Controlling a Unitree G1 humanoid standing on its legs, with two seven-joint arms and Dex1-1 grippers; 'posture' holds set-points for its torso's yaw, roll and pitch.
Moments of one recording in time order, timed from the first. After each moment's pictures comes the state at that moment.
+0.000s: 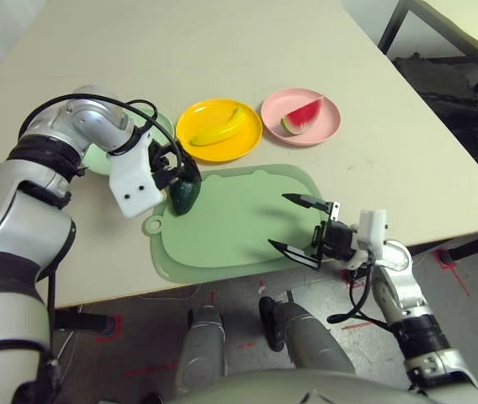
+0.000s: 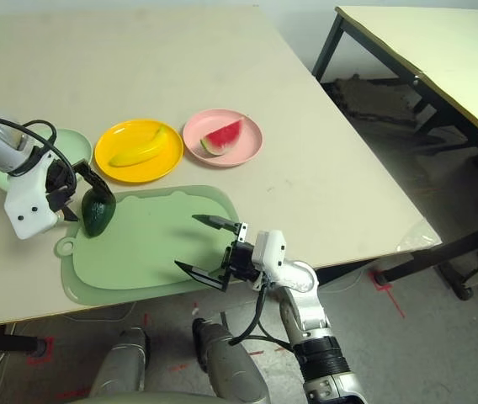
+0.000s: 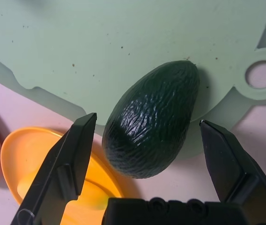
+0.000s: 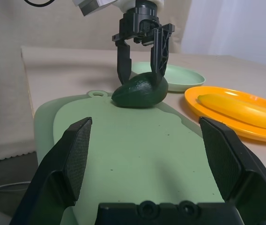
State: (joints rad) left arm -1.24 0.83 -0.76 1.04 0.07 -1.38 -1.52; right arm -0.14 -0.28 0.14 0.15 0.39 -0.45 1.15
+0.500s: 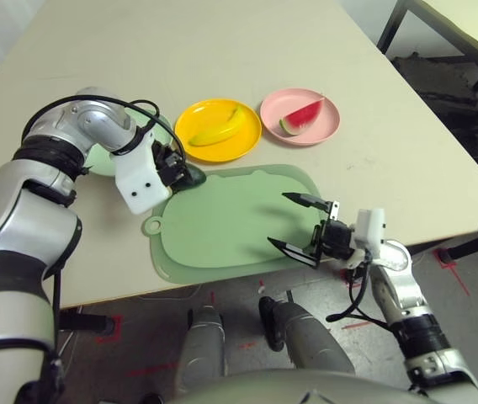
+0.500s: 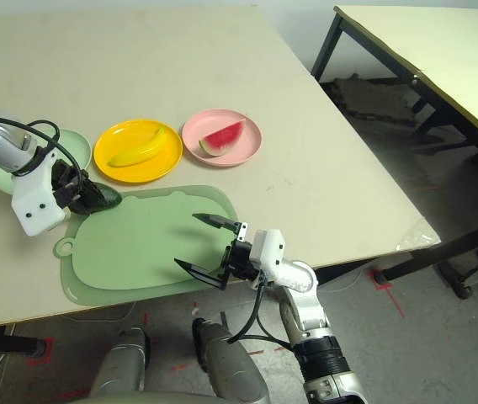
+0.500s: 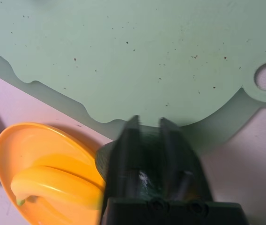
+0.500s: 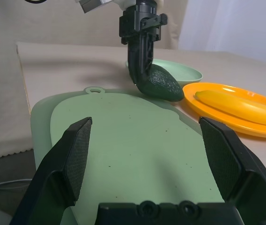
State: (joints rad) left arm -1.24 0.81 -0.74 1.06 0.09 -1.35 -1.52; right arm -0.14 -0.29 0.15 0.15 0.38 -0.45 1.13
